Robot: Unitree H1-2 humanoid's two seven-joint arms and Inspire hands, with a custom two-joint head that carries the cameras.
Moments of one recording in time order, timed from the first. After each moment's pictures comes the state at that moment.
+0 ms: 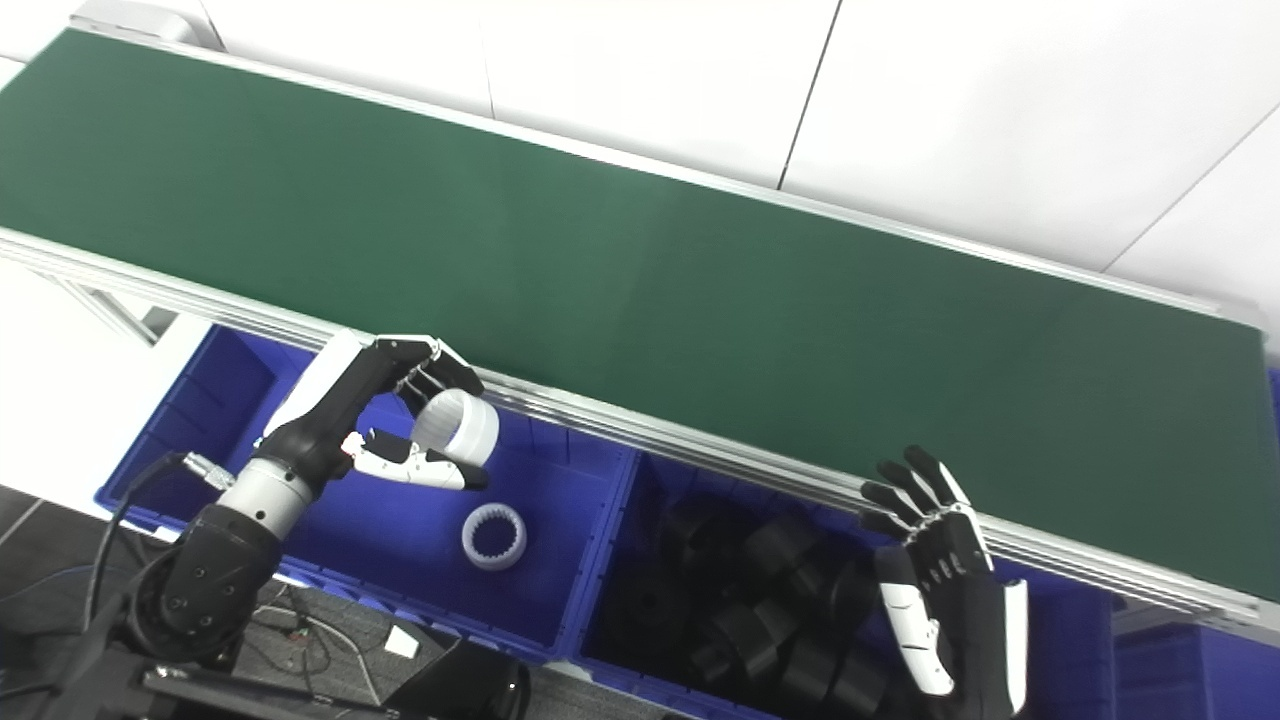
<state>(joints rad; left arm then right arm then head) 0.35 0.20 -0.10 -0.43 0.45 0.18 -0.17 0.47 -0.11 0.06 -0.21 0.05 -0.35 0.08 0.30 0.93</state>
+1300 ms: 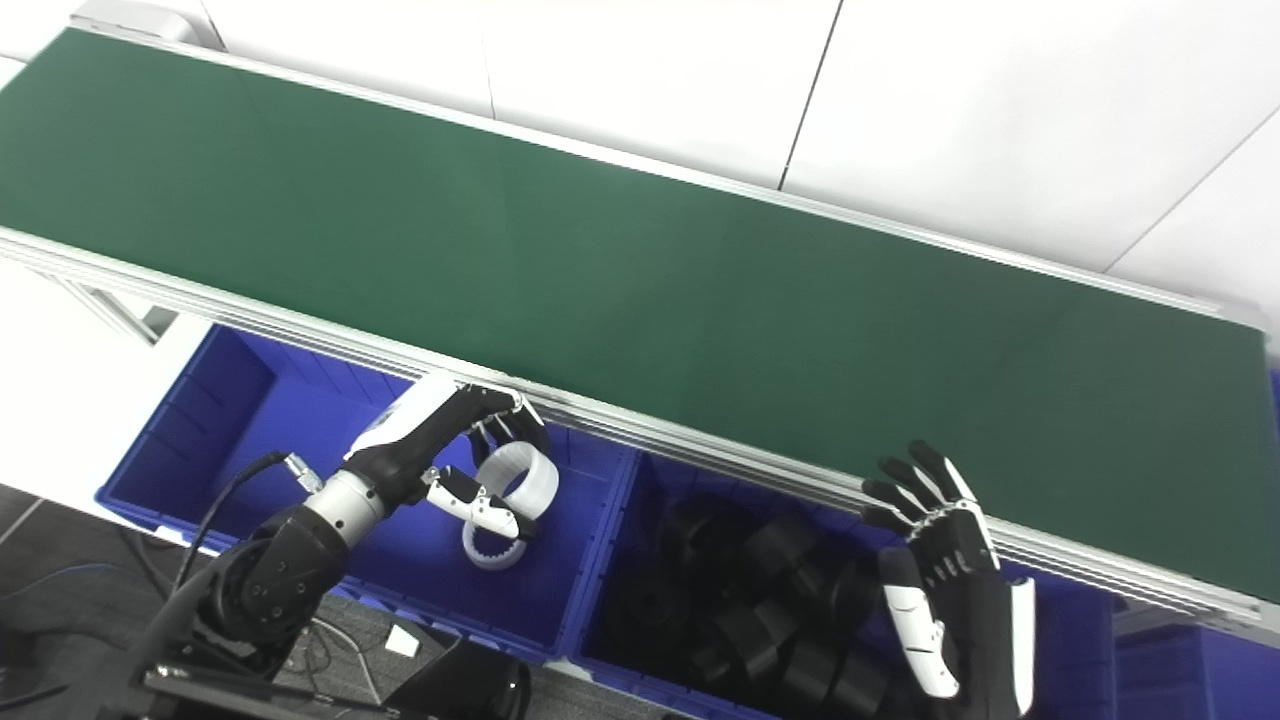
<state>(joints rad) 0.27 0.24 -0.24 -0.22 0.50 0.05 -0.18 0.48 -0.11 0.06 -0.26 0.05 -0.35 0.08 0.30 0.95</state>
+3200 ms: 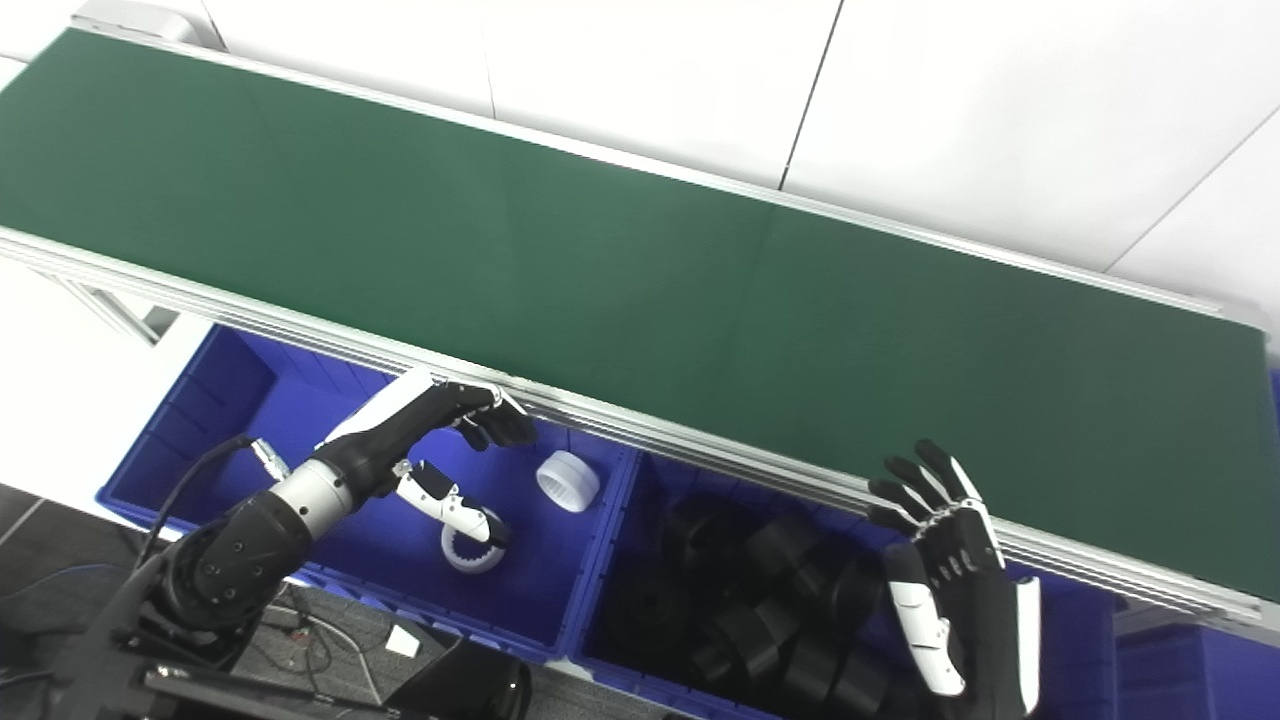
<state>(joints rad) 0.27 0.30 -0.21 -0.32 0.41 0.17 -0.31 0.48 -0.12 0.05 -0.26 0.05 -0.32 0.08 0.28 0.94</state>
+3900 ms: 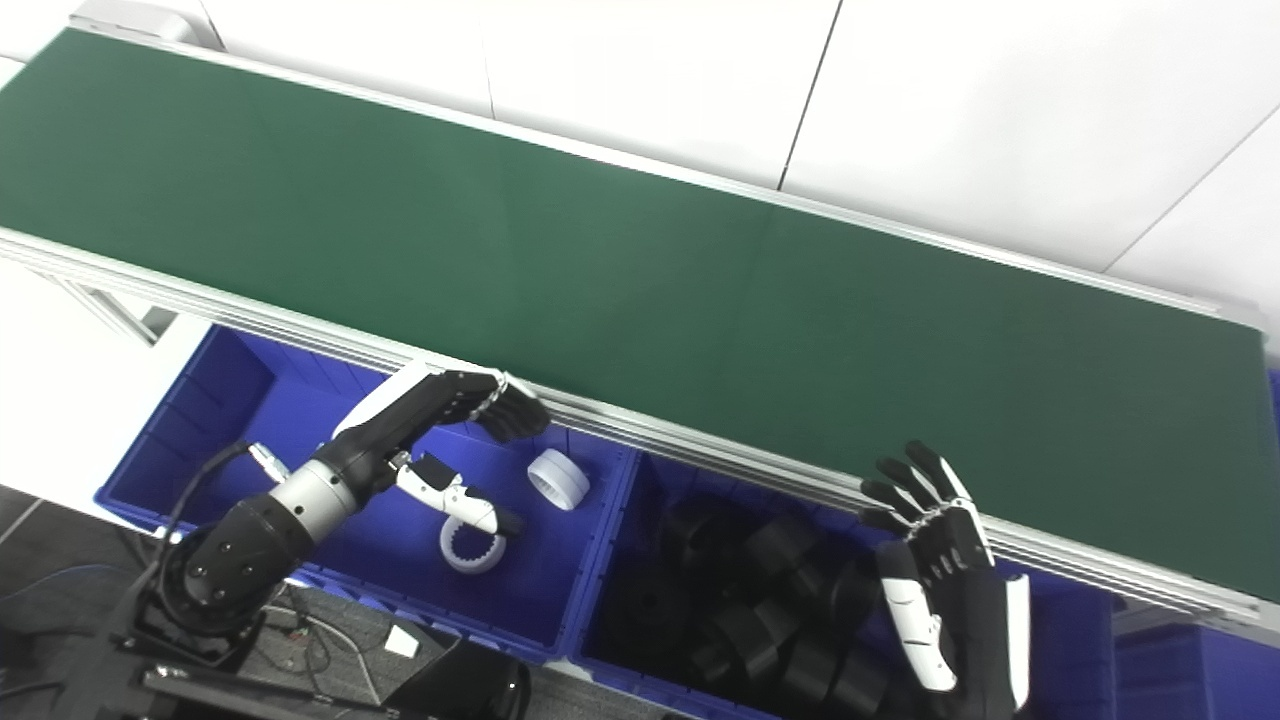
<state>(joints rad) 0.30 0.21 -0.15 -0.30 0.11 0.06 -0.30 0.46 -0.11 0.05 -0.22 0.04 -0.32 0.08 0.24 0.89</state>
